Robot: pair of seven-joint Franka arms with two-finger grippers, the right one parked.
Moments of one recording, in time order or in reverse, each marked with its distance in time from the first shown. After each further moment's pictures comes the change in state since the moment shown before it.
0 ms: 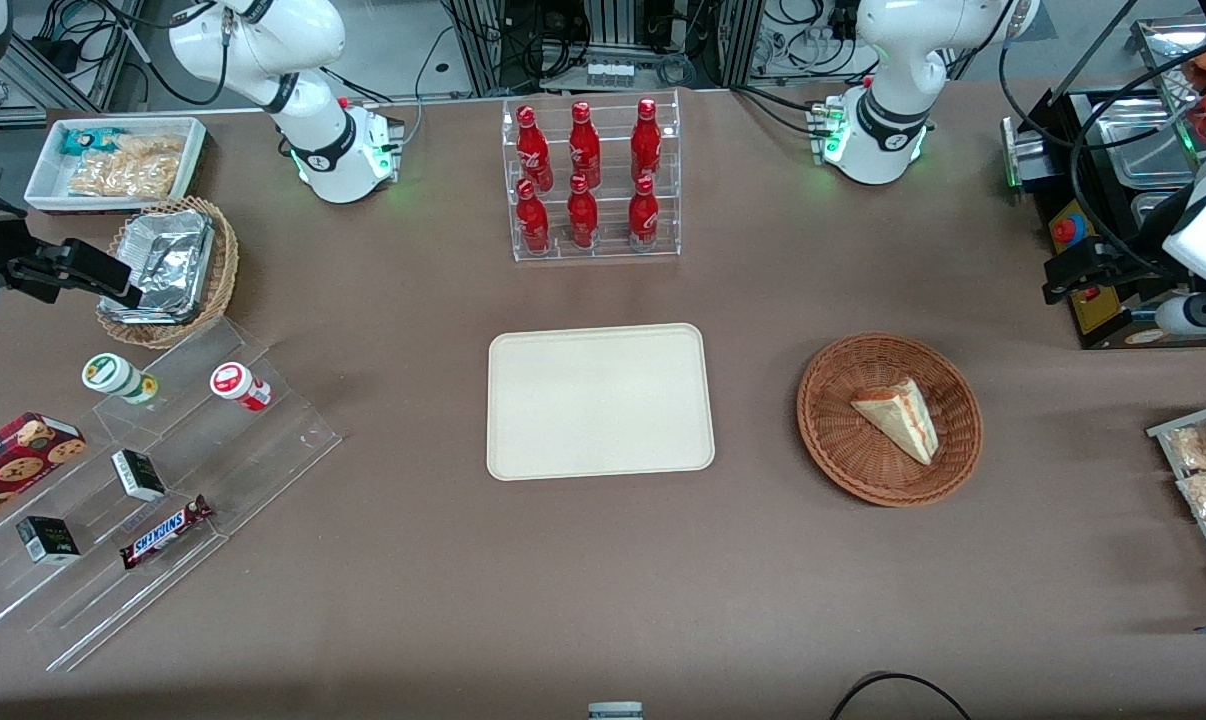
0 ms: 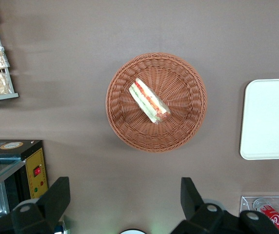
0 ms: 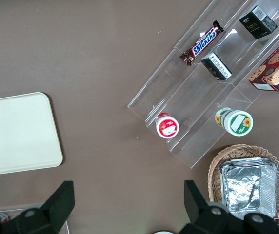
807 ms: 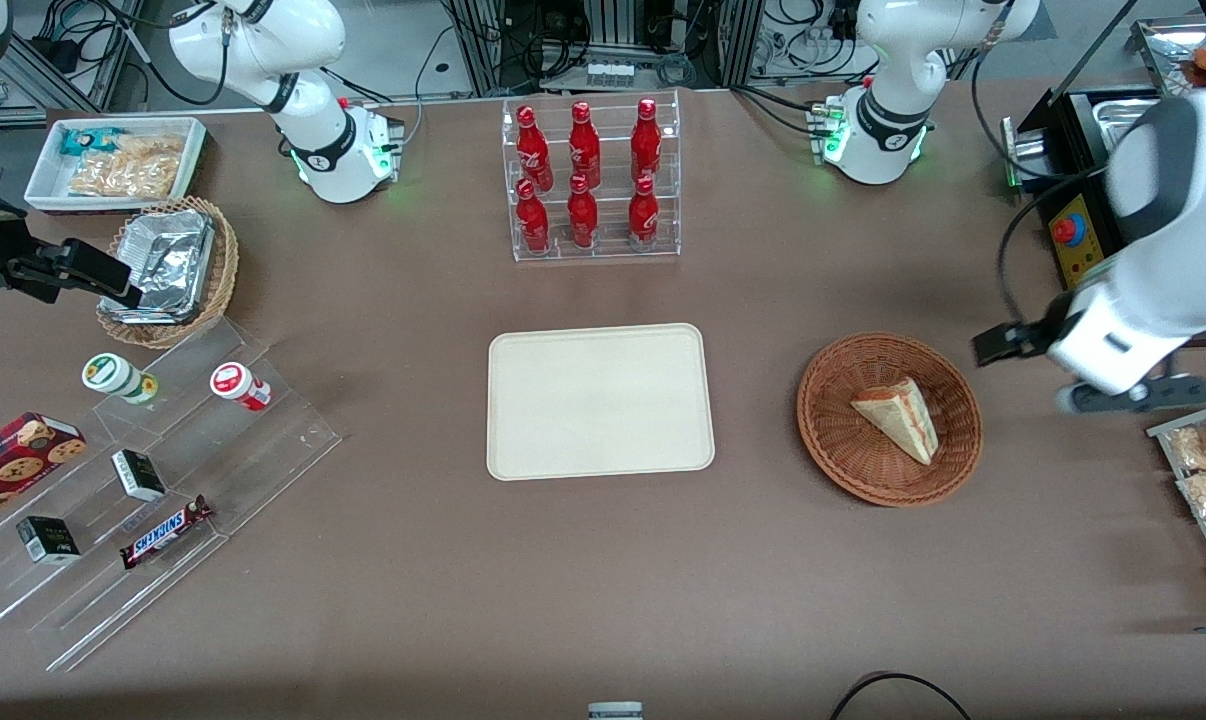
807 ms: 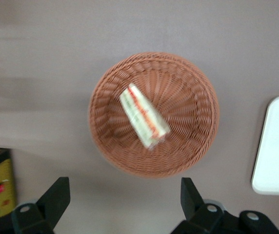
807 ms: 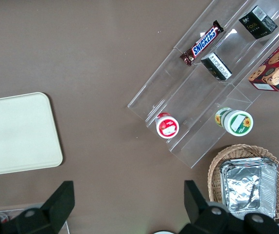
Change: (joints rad) arm 0.000 0.064 -0.054 -0.313 0.008 0.357 -0.185
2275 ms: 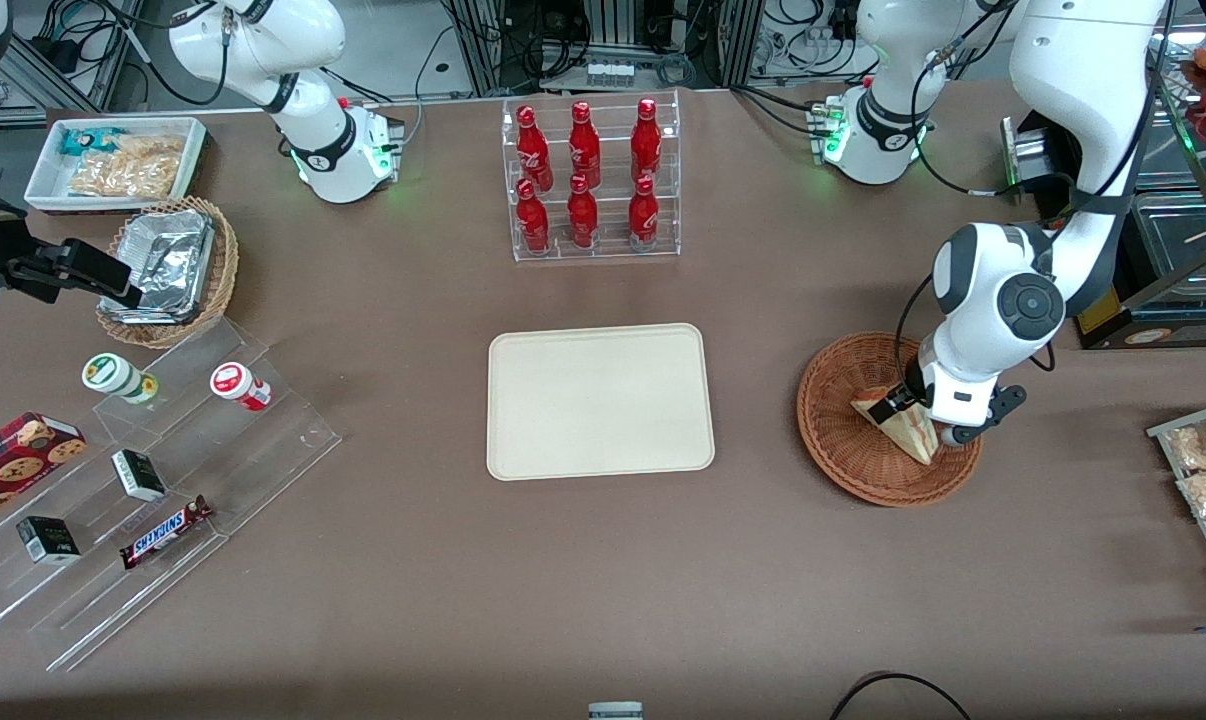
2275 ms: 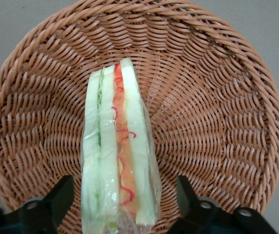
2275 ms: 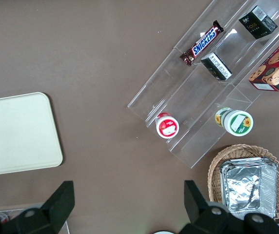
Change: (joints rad) arm 0.002 0.140 -0.028 -0.450 0.003 0.661 -0.487
